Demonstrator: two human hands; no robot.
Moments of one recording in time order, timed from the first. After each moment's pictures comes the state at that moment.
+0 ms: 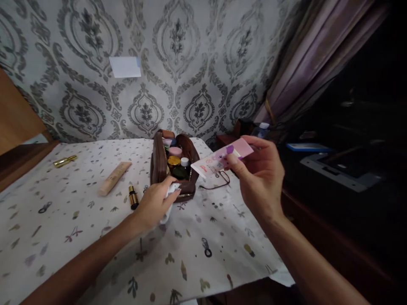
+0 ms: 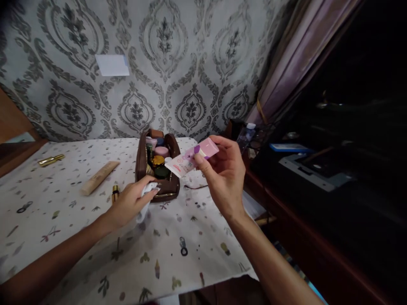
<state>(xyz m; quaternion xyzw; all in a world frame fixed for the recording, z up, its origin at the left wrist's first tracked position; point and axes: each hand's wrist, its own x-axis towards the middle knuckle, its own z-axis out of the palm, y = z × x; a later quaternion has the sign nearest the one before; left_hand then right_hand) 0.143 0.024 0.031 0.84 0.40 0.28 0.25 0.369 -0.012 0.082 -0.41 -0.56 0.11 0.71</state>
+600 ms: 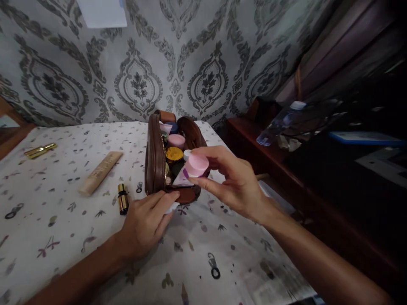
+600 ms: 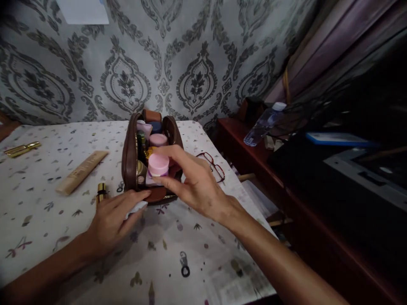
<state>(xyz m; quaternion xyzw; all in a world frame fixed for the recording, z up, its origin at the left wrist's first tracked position) 0.135 0.029 -0.006 0.89 0.29 0.36 0.02 0.360 0.034 0.054 -0.41 -0.78 0.14 0.45</state>
